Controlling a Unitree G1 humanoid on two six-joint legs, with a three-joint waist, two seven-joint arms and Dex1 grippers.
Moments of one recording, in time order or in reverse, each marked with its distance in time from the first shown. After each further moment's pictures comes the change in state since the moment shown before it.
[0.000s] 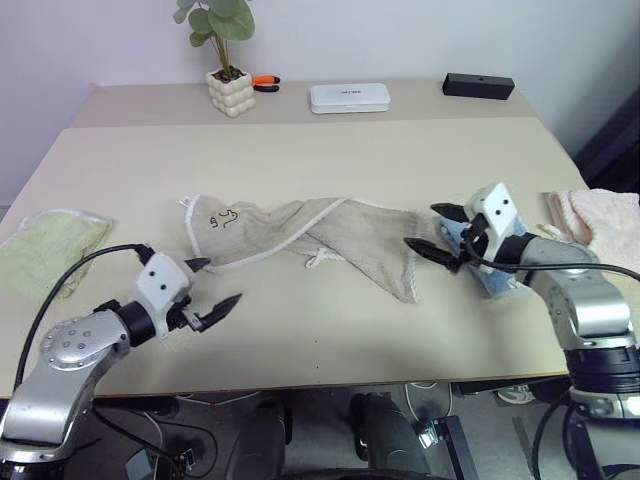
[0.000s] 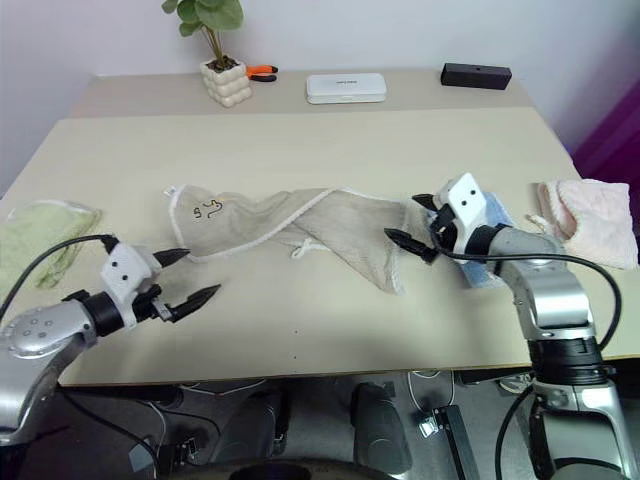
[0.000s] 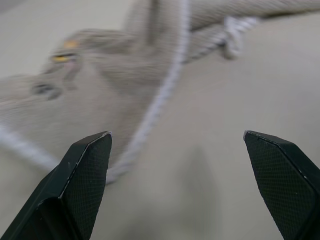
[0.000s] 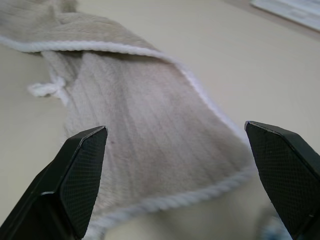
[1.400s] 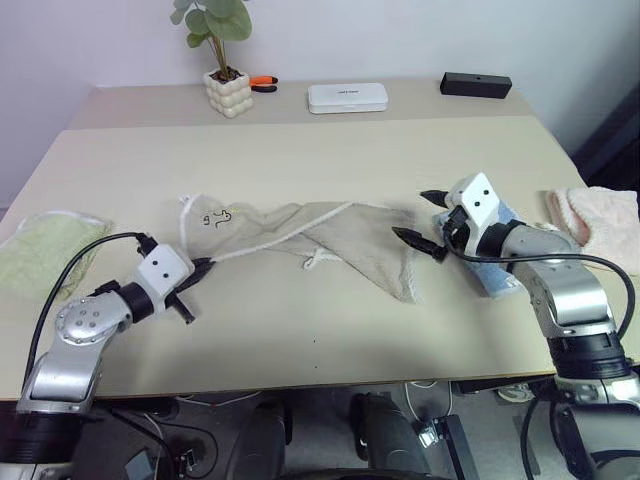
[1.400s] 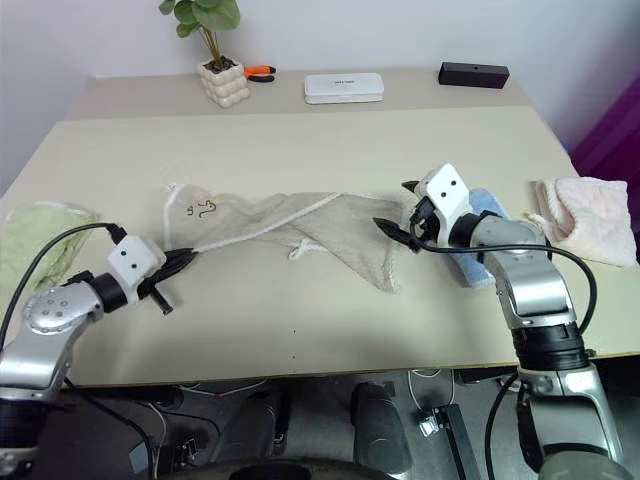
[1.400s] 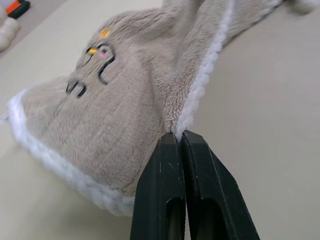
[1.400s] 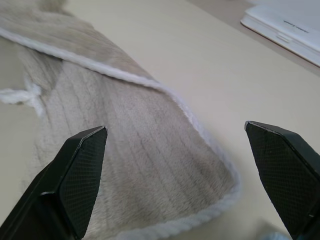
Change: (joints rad) left arm -0.126 -0.005 -0.039 0.349 0.151 -0.316 -0.009; right arm -0.109 0.008 0.082 0.078 -0.107 -0.086 -0.028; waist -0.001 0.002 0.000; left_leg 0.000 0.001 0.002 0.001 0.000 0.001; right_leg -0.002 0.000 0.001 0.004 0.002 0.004
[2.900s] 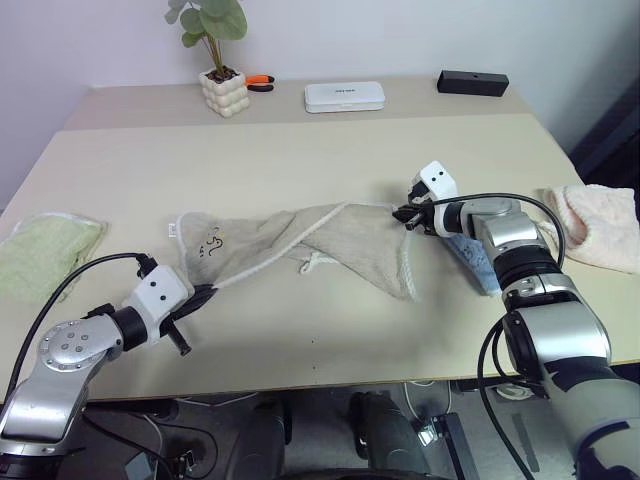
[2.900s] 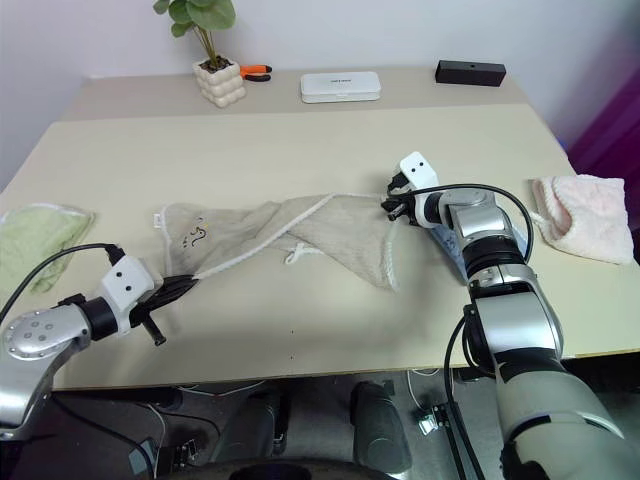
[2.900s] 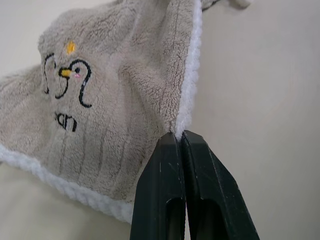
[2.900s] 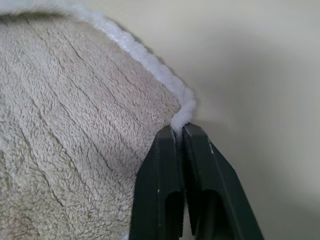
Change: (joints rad) left arm 0.145 0.045 0.044 -0.221 -0.065 0.189 -0.035; right arm -0.527 0.161 0.091 0.942 -0.208 -0.029 0.034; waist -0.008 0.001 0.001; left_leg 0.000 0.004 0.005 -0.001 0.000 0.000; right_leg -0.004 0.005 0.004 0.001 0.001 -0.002
